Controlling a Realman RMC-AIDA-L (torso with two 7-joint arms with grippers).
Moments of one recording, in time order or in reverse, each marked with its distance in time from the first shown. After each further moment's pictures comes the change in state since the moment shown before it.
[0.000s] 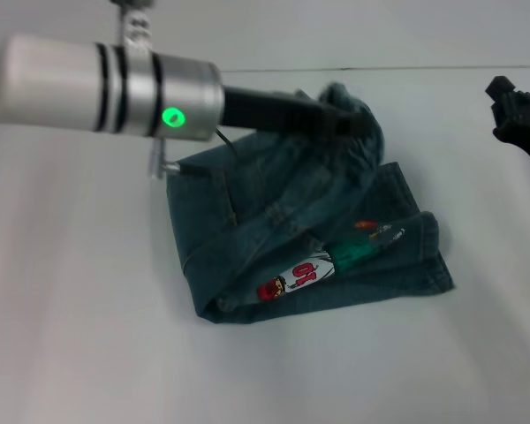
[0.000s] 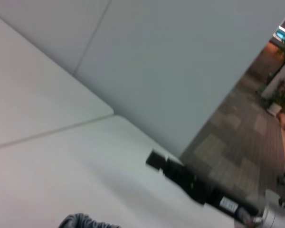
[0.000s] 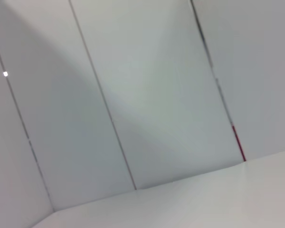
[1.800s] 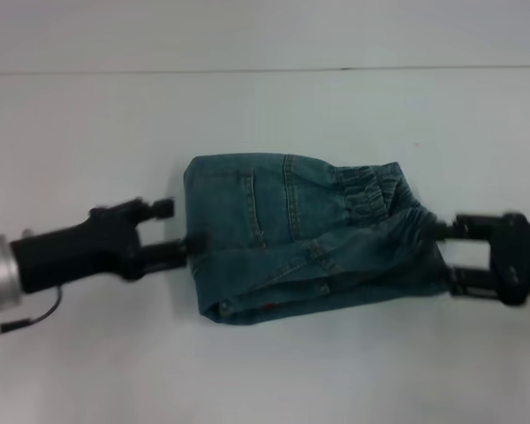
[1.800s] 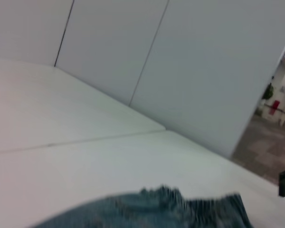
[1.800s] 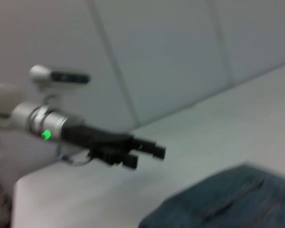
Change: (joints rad) left arm 0.448 0.015 -0.337 -0.073 -0.052 0.242 0.683; right arm -0.132 -0.086 -0.896 -0.526 -0.090 -0.530 0.572
